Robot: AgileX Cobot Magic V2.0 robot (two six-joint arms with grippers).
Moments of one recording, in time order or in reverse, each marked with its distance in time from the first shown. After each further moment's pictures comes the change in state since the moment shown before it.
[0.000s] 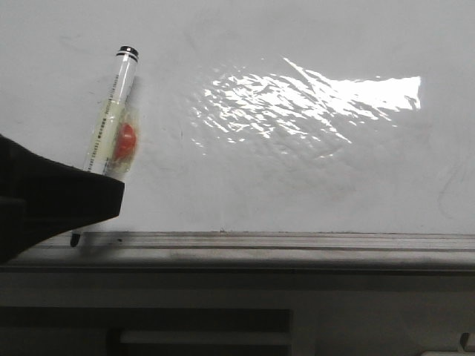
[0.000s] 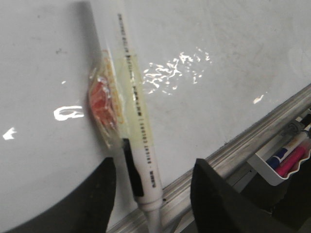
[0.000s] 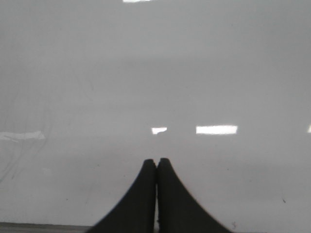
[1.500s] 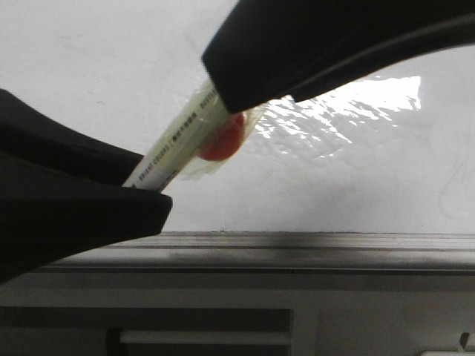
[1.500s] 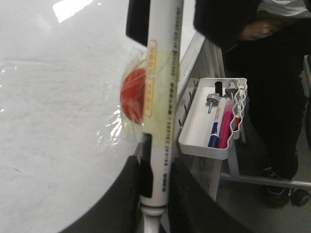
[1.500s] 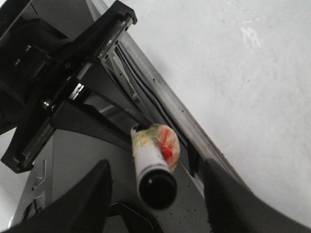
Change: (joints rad) left arm -0.003 -0.047 -0.004 0.690 -0.126 -0.003; right arm 0.930 0.731 -0.519 0.291 0.056 -0.271
